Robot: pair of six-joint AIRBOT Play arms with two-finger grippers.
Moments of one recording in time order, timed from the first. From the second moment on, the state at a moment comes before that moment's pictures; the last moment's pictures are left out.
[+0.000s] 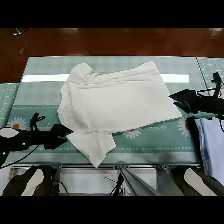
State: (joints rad) left arm 0.32 -0.84 0.22 0.76 -1.10 -1.43; right arm -0.45 -1.03 0.70 -0.57 1.18 1.13
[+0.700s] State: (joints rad) left arm 0.16 -0.88 0.19 0.60 -0.91 -1.29; right arm -0.70 -1.03 0.69 -1.00 1.14 1.36
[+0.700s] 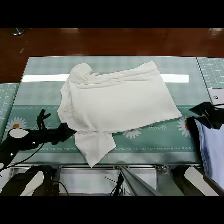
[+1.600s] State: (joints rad) left arm 0.16 -0.88 0.20 0.58 -0.91 -1.27; right arm -0.43 -1.50 0.93 -0.97 1.14 1.35
